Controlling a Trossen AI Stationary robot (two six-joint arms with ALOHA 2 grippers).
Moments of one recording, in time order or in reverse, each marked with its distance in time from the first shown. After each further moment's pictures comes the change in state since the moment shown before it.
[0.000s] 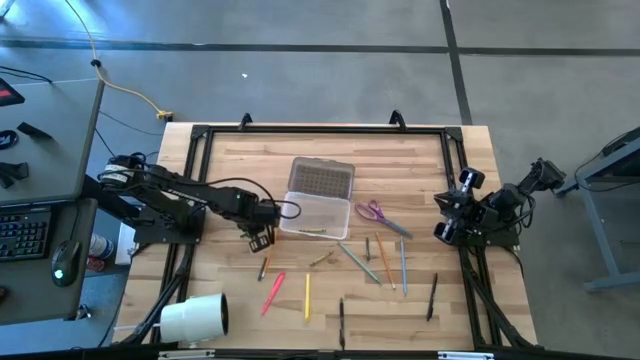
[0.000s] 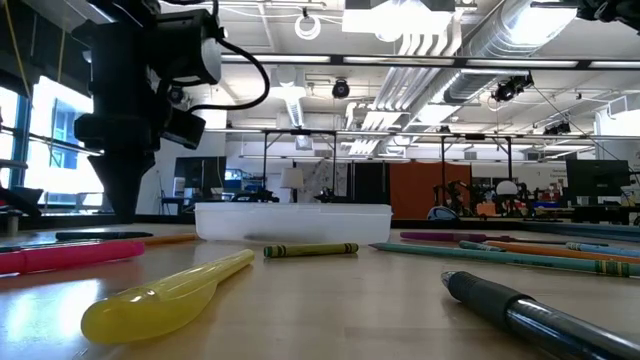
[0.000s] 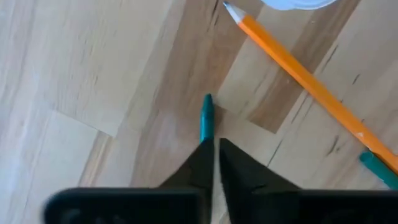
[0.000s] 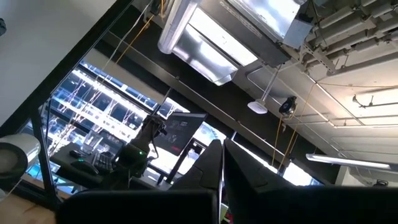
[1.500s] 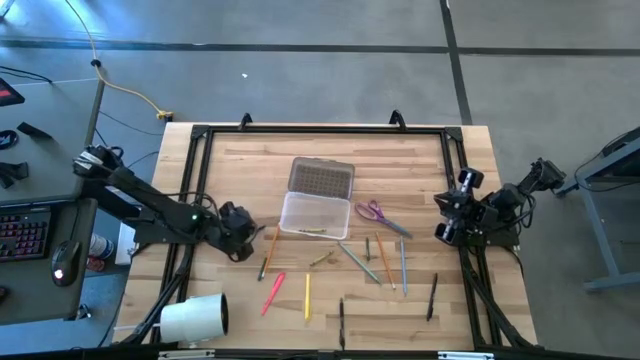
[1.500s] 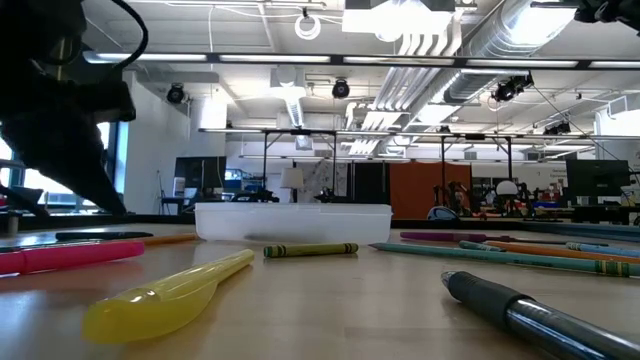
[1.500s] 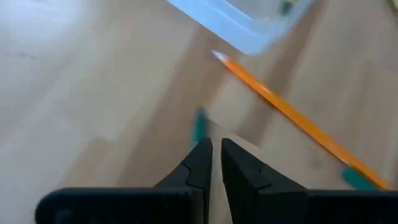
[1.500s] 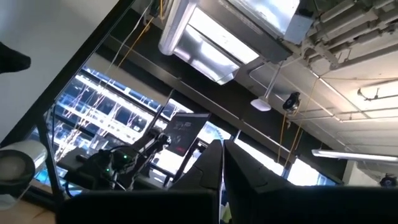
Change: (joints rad) left arm -0.380 -0.400 -0.439 0.439 -0.469 -0.322; right arm 0.000 0.000 0.000 -0.002 -0.002 0.039
